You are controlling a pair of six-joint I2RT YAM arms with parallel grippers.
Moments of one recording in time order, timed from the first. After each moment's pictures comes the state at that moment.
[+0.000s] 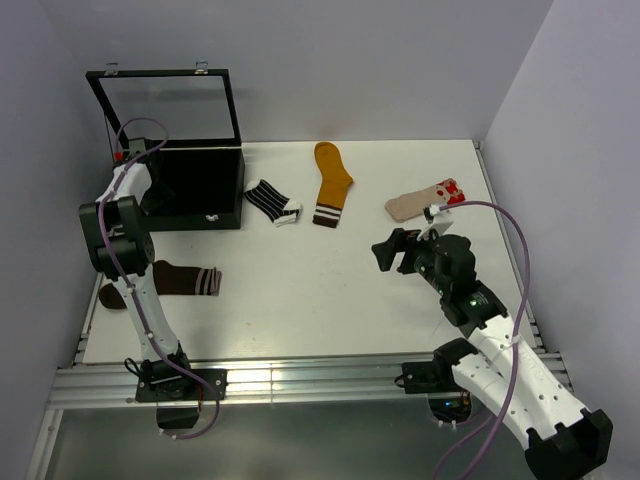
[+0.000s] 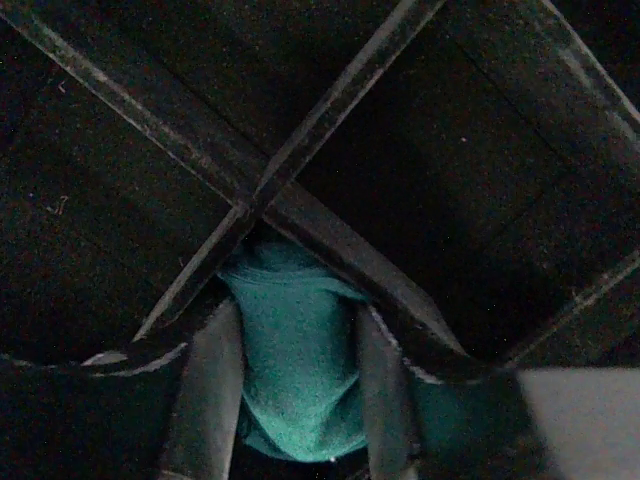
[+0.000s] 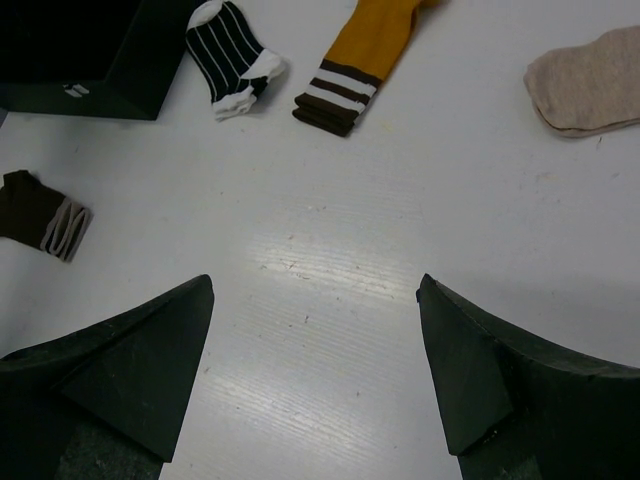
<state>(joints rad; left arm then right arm) 0.20 2.20 1.76 -0.67 -0.23 -0.48 0.39 0.66 0.54 -0.20 -0.05 0.38</state>
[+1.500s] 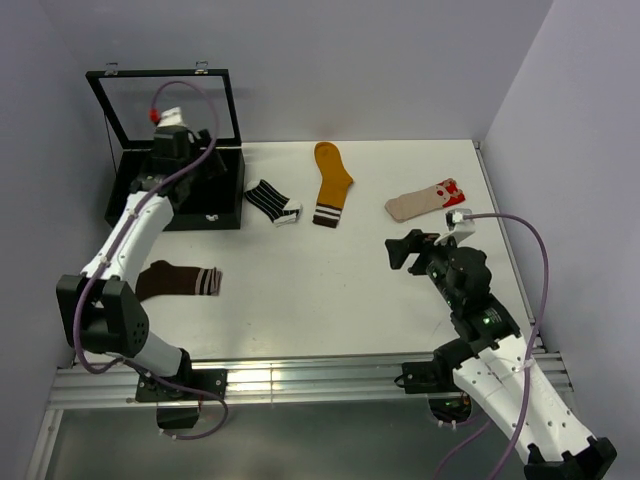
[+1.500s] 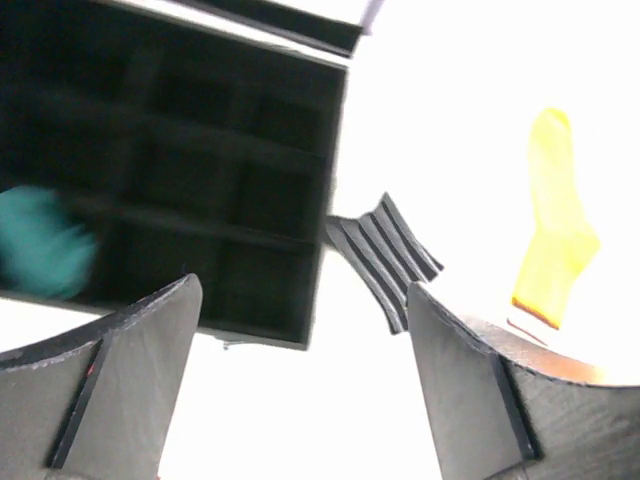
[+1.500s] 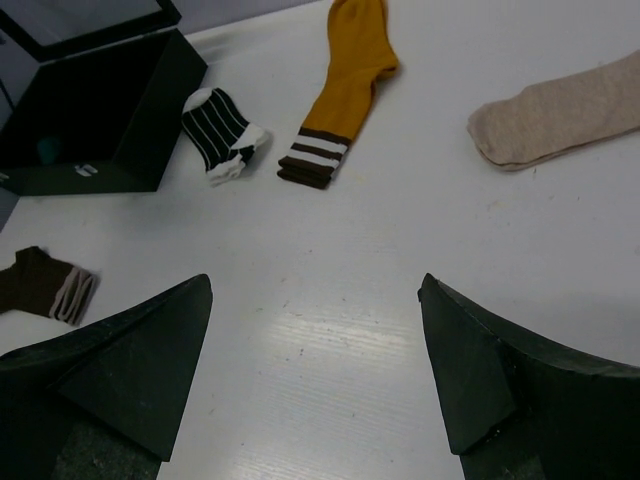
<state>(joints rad) -0.12 1.52 1.37 -0.36 -0.18 -0.41 0.39 0.50 0.53 -0.25 0.09 0.42</state>
